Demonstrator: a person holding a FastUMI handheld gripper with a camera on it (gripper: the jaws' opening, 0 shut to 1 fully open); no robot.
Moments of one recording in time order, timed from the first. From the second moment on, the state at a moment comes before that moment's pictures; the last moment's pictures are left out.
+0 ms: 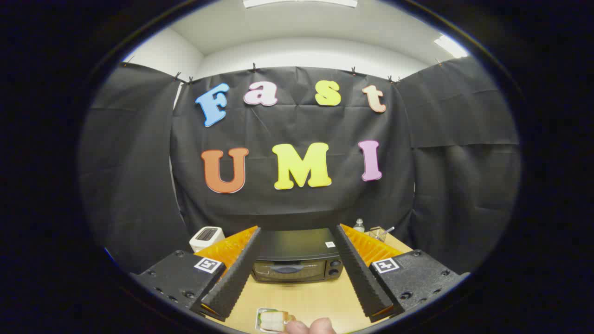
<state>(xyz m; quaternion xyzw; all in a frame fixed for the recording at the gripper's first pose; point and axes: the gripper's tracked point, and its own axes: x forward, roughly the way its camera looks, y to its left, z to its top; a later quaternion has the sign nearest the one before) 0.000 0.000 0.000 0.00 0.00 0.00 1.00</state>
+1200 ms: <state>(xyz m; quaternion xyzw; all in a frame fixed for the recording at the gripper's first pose) 0.001 0.003 0.003 -0.01 0.00 0.00 1.00</state>
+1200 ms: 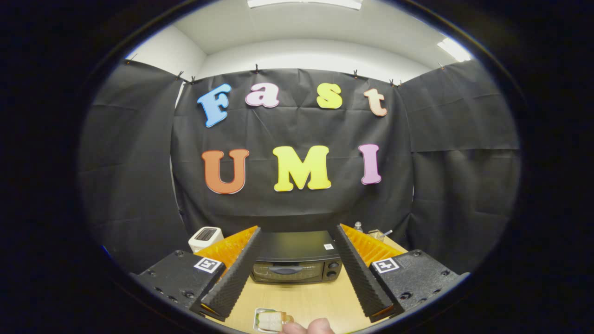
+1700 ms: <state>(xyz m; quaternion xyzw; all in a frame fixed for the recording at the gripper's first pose) 0.044 0.013 -0.044 0.01 0.04 0.02 1.00</state>
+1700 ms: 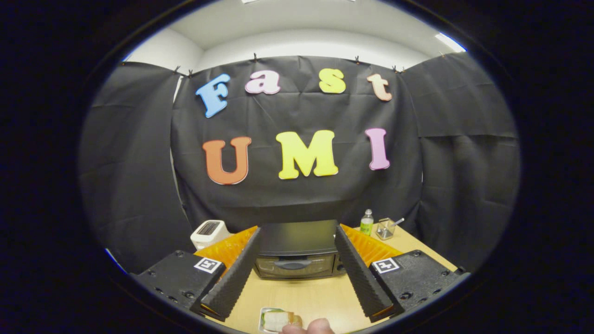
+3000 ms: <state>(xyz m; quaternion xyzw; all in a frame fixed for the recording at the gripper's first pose) 0.253 0.023 -0.247 -0.03 0.18 0.03 0.98</state>
